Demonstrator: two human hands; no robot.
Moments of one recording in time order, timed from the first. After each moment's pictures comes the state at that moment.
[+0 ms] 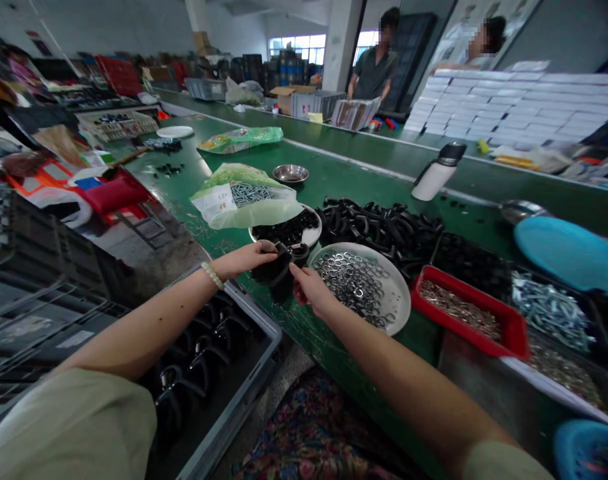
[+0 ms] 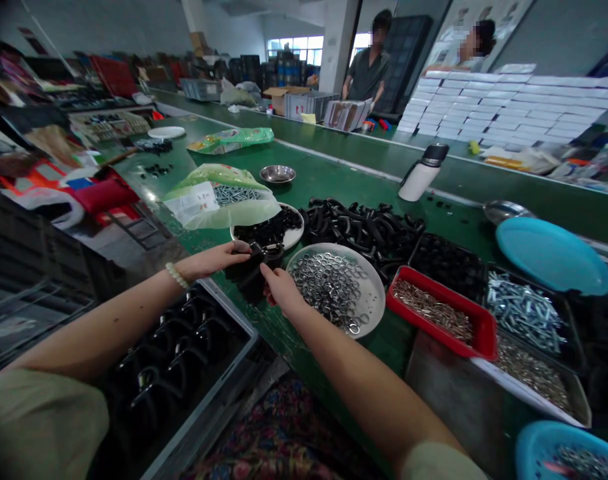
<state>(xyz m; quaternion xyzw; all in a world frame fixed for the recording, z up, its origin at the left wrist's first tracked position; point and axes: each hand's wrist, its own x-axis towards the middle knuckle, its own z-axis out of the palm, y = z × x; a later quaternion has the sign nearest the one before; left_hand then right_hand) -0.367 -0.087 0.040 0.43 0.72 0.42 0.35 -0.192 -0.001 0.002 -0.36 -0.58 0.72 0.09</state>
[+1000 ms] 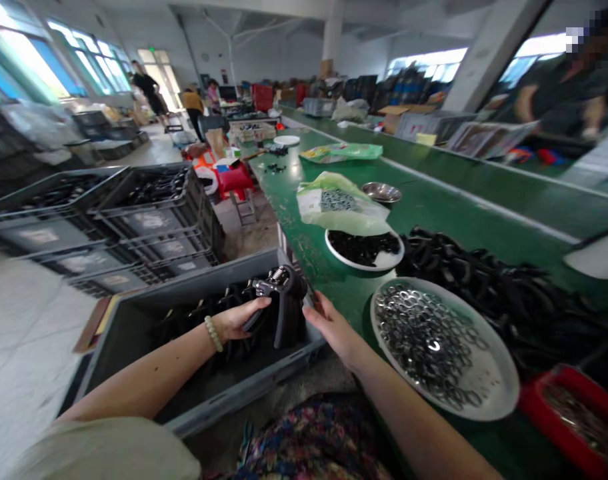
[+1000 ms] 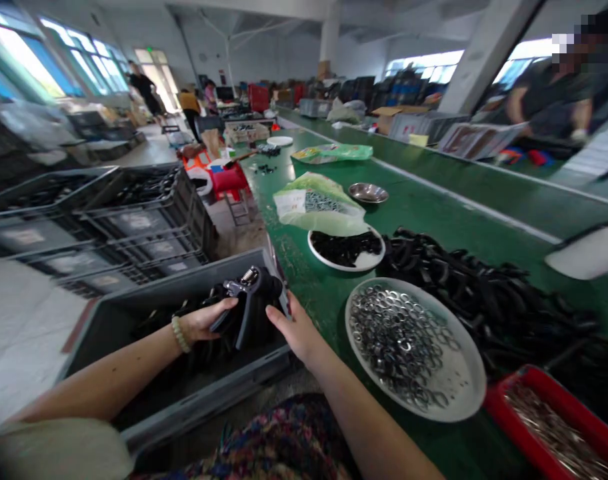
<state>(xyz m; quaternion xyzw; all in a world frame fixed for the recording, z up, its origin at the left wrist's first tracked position) -0.291 -0.300 -0.011 -0.06 0.60 0.63 0.49 -0.178 -0.088 0.010 -0.12 -0.66 0.74 -0.04</state>
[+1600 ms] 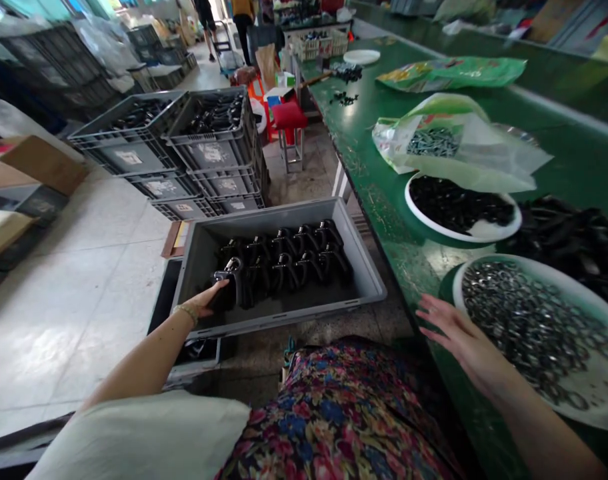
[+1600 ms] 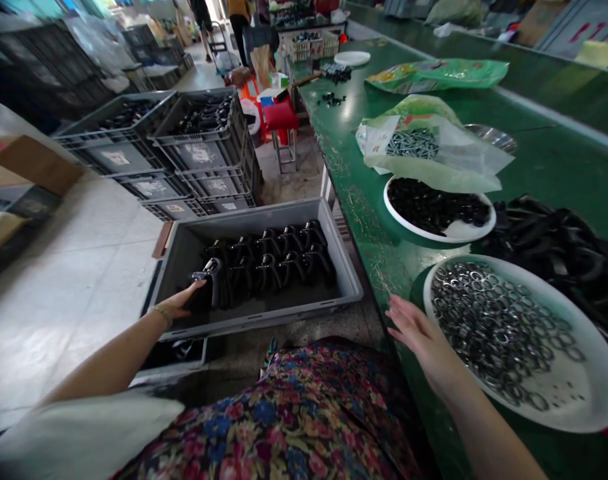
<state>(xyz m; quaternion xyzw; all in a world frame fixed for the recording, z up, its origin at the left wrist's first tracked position) -0.239 -0.567 -0.129 -0.35 0.61 0.63 0.33 -0.102 -0.040 -0.034 -0.29 -0.71 0.64 -0.06</state>
